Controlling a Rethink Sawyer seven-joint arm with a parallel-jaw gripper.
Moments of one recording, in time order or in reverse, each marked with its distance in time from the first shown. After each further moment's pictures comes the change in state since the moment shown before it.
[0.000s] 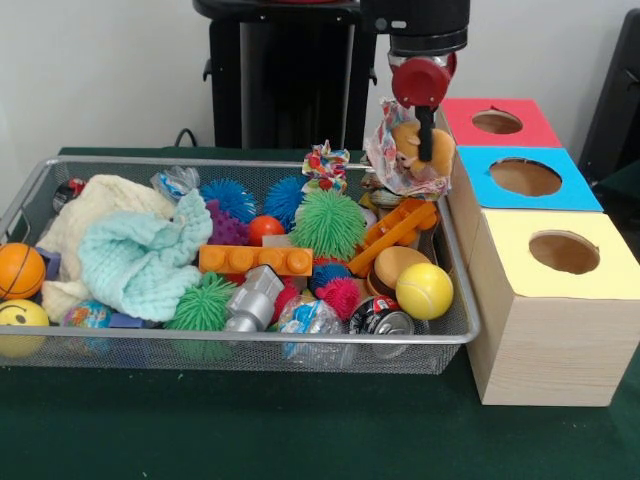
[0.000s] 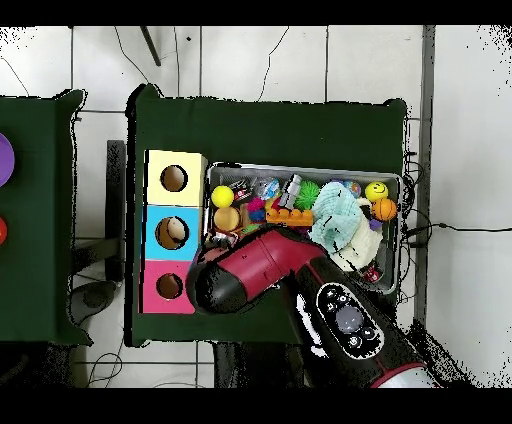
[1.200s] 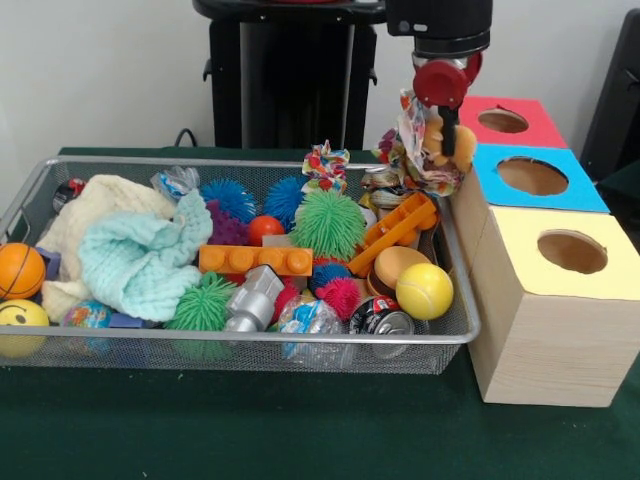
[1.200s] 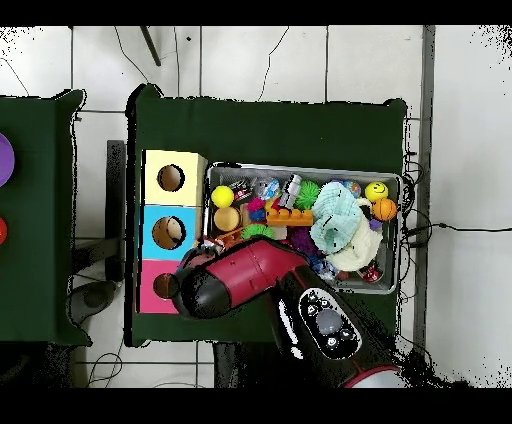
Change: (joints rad) arm 0.088 0.008 -0.091 0.025 0.162 -0.055 0.000
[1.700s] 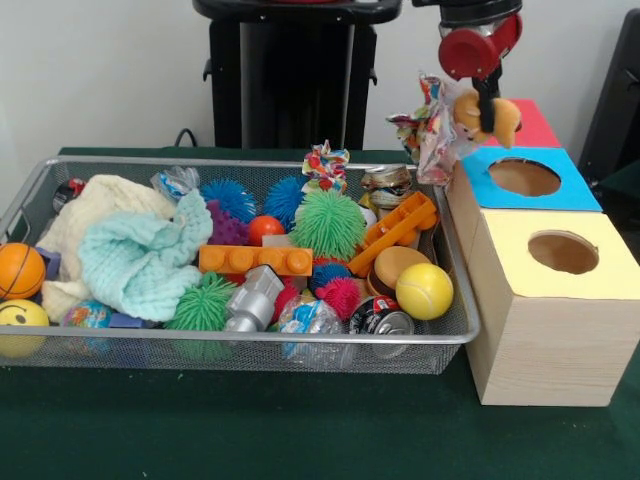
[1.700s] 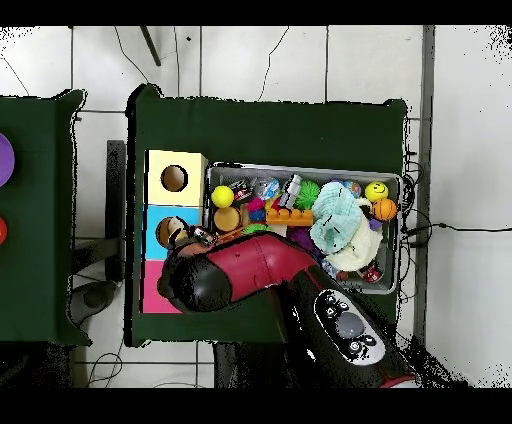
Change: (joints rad) arm -0.078 -0.059 0.118 0.028 0.180 0.000 0.000
